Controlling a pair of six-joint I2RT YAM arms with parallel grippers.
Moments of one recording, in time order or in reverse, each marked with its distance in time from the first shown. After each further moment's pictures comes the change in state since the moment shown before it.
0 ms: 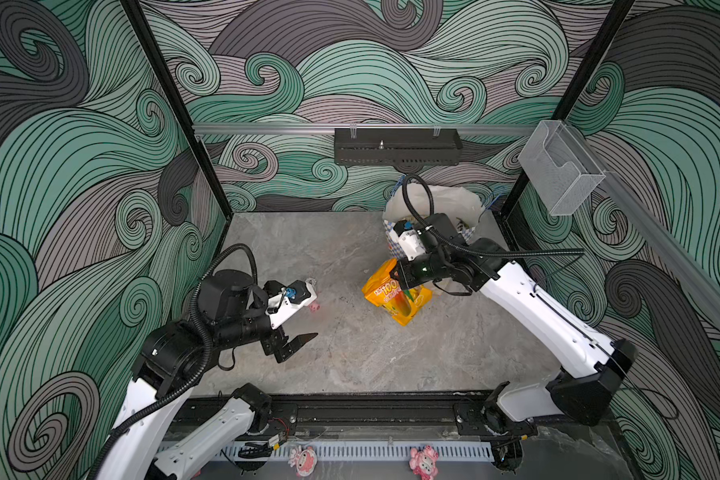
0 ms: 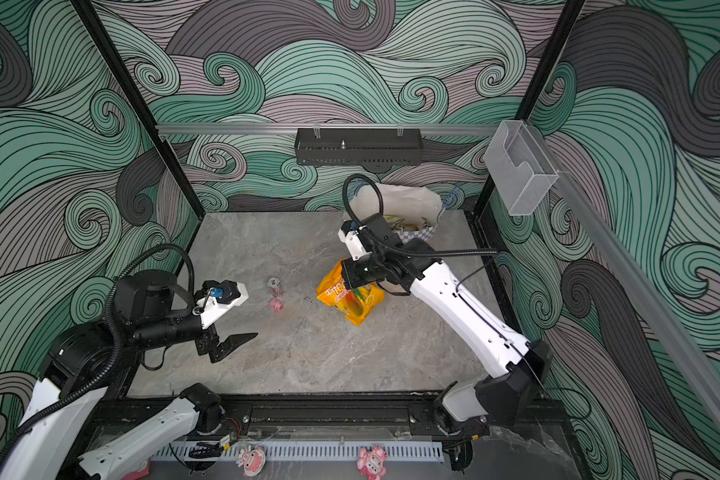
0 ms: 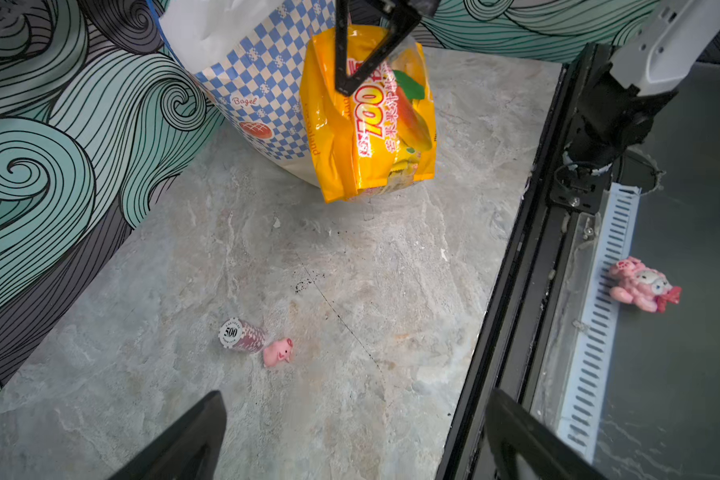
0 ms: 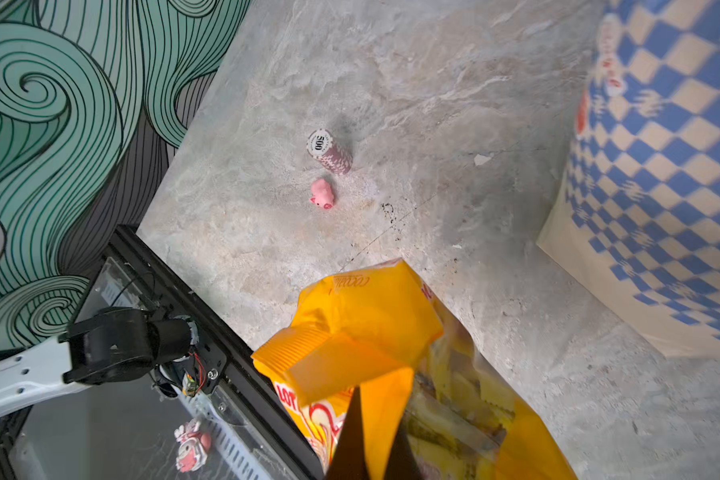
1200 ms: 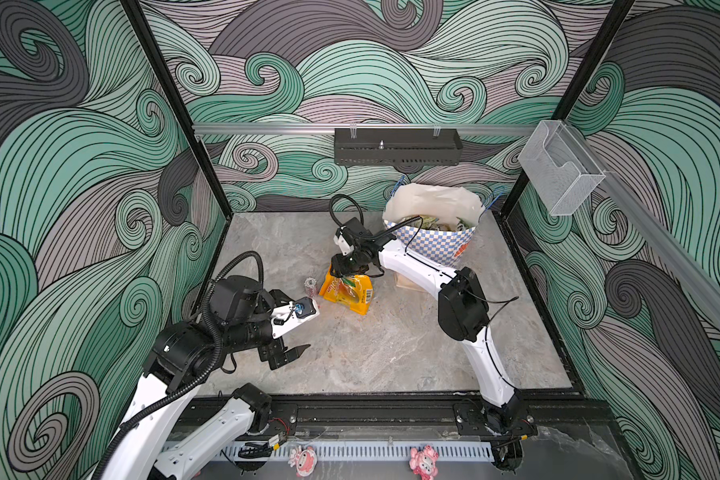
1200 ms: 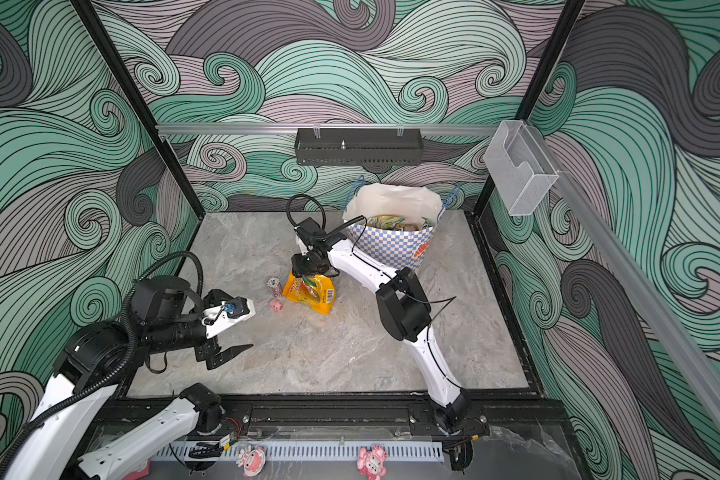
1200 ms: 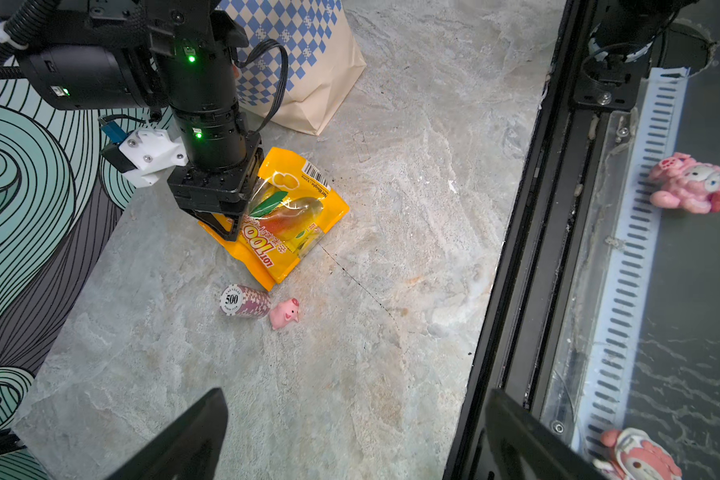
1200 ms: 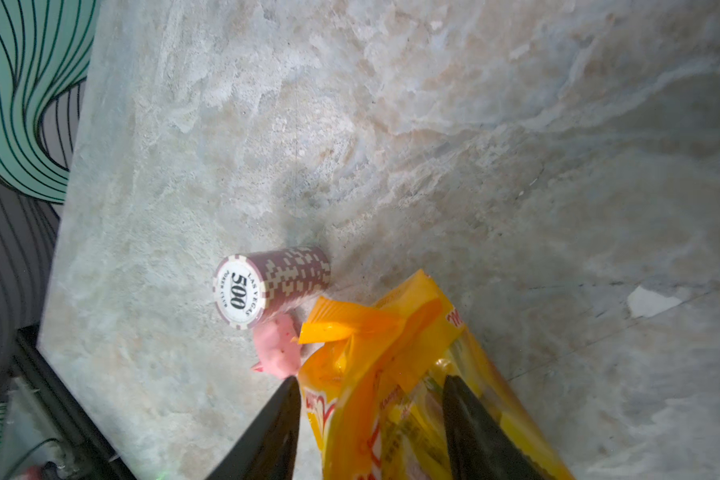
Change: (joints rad) left arm 0.000 -0.002 -0.070 -0.039 -0.058 0.130; right arm 0.033 0.804 0.506 0.153 -0.019 0.148
